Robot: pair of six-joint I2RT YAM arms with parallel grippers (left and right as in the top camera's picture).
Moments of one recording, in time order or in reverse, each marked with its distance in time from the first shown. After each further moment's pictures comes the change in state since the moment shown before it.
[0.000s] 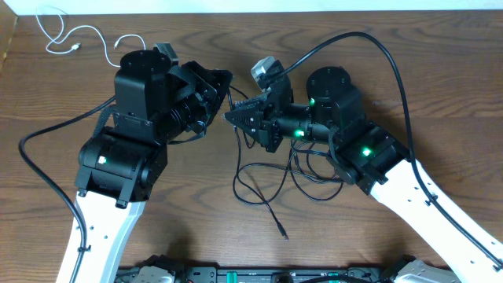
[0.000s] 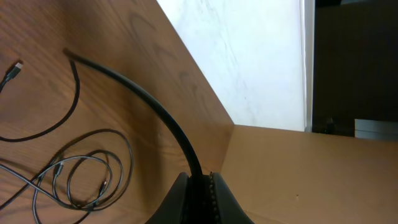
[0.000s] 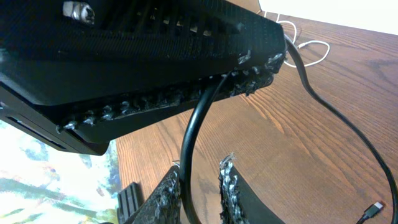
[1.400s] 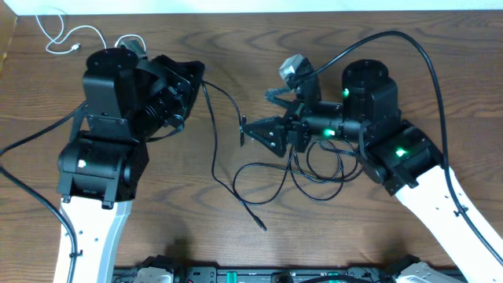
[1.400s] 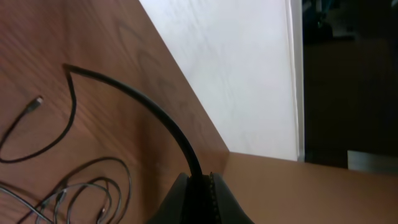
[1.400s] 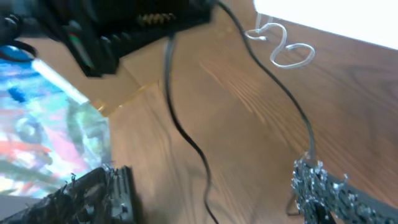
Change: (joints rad) left arm 0.126 -0.020 0.000 0.006 0.006 0.014; right arm -0.114 -0.085 0.000 -0.129 -0.118 -0.126
